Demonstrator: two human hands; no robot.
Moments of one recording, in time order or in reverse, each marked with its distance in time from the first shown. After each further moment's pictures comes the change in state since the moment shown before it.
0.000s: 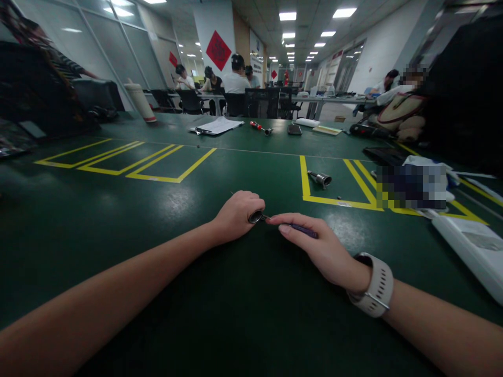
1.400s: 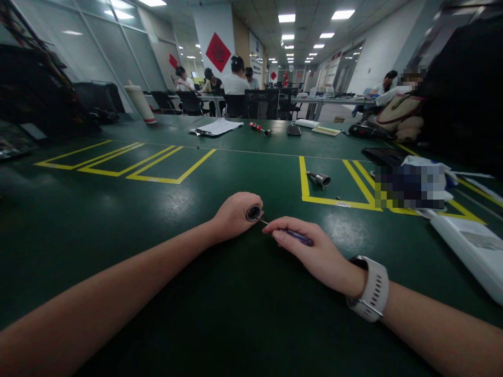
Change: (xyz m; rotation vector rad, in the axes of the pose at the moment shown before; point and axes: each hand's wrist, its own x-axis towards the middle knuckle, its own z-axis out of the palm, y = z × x) left_hand -0.001 -0.006 0.005 -0.137 0.077 -0.070; right_hand -0.001 -0.009 0.004 -0.029 -0.062 -0.010
